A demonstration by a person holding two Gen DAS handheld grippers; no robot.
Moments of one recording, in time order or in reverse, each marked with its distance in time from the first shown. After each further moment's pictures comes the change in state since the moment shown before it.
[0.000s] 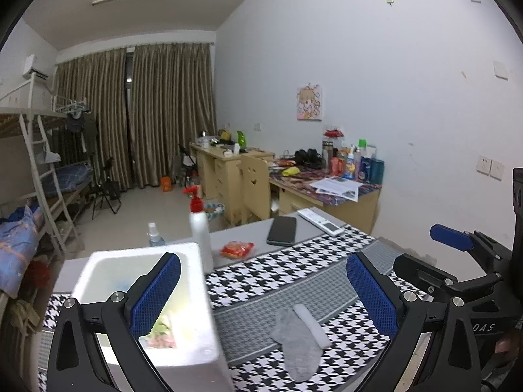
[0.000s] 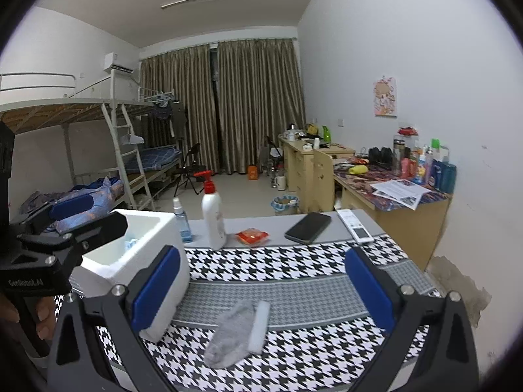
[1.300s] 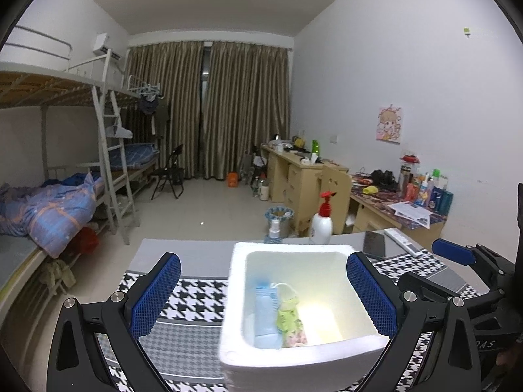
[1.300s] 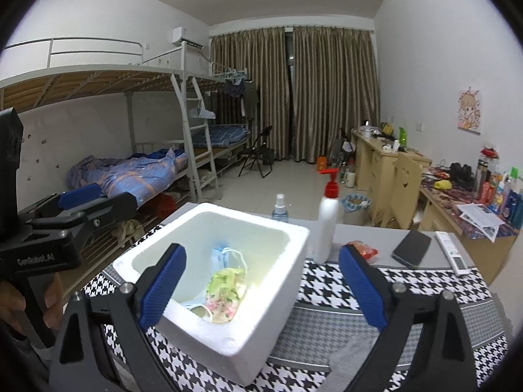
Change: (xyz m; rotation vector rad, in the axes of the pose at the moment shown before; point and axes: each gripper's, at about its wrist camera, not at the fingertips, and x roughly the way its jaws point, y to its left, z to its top) left arm -0.039 0.144 -0.012 -0.169 -0.046 0.265; right arm 0.067 0.140 0.021 -0.163 0.049 0.267
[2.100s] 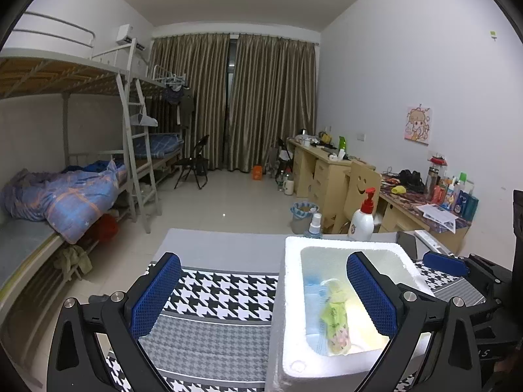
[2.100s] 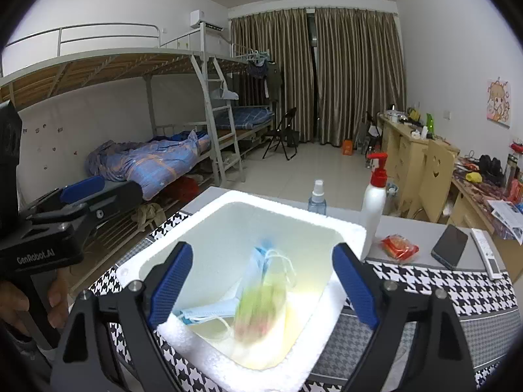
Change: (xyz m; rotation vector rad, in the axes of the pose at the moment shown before) left arm 0.023 0.045 -0.006 -0.056 0.033 0.119; right arm 0.062 0.020 -0.001 -0.013 0.103 0.142
